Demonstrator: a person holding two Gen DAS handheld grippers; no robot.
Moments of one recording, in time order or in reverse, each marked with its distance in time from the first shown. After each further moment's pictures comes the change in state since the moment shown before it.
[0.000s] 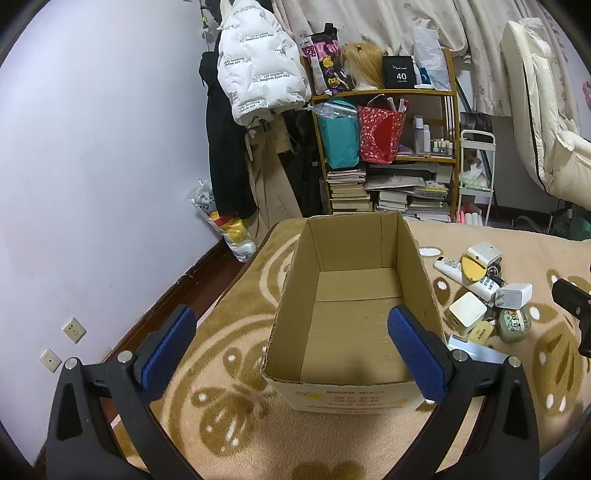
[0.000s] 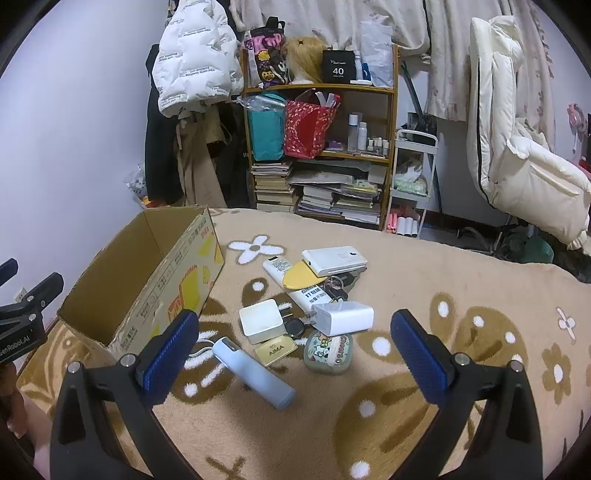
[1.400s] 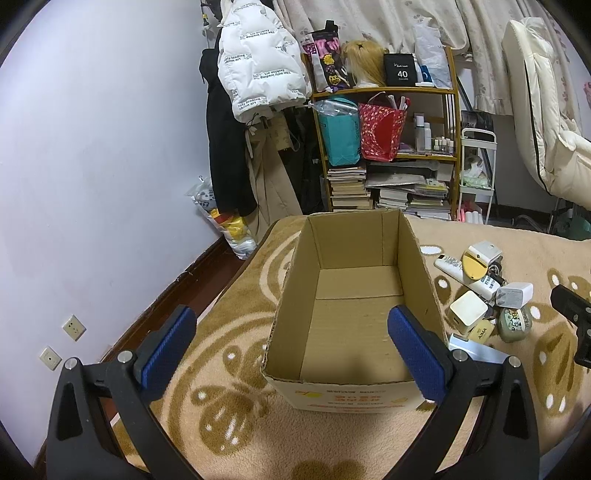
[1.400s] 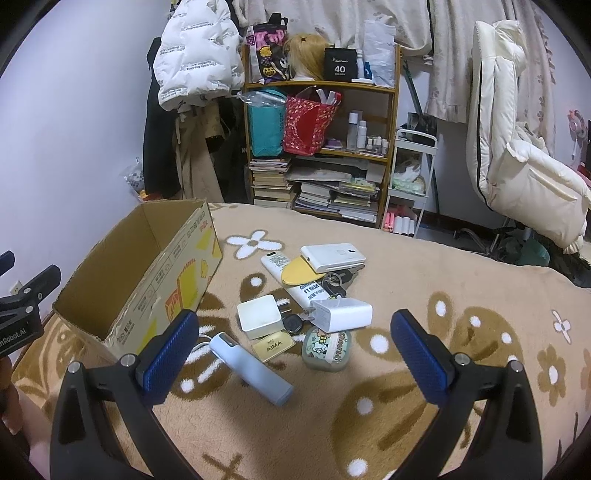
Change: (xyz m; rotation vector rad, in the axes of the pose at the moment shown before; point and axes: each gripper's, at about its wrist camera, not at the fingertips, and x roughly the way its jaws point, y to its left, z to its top) left arm 0.002 0.000 -0.003 -0.002 0.009 0.002; right arm 0.002 0.006 -0.002 -0.024 0.017 -0.024
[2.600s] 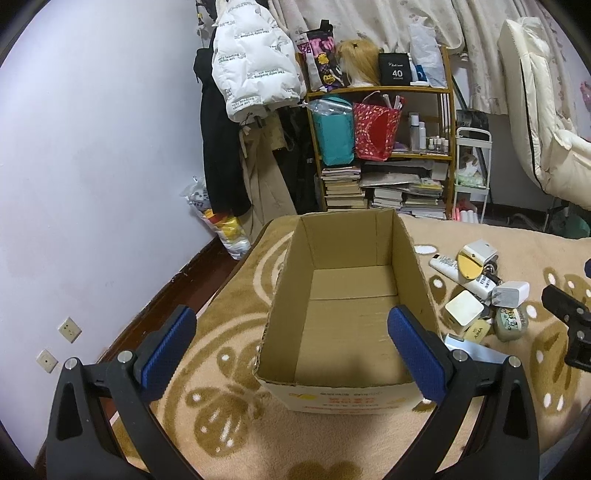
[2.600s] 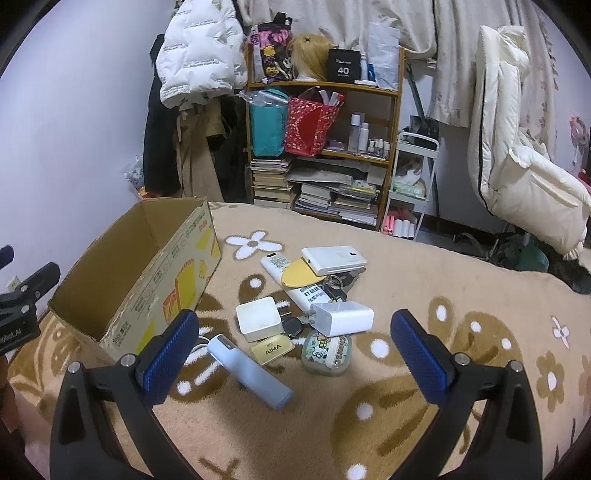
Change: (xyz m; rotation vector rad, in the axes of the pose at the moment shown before) left arm 0.007 -0.001 -0.001 0.000 0.007 -0.018; right arm 0.006 0.008 0.002 -0.047 -0.003 -0.020
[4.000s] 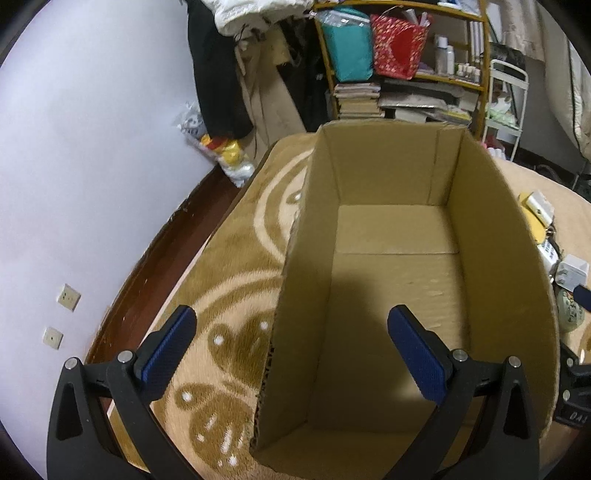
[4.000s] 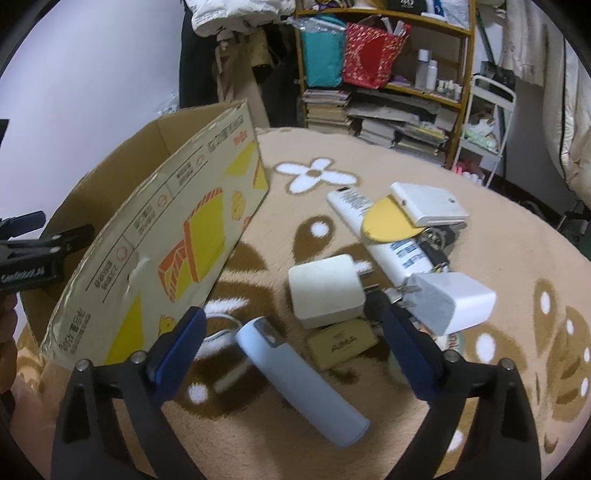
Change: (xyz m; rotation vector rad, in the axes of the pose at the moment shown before) left arm 0.122 0.011 0.008 0.016 0.357 0.038; right arm 0.118 0.039 -0.019 -0.045 0.271 0.233
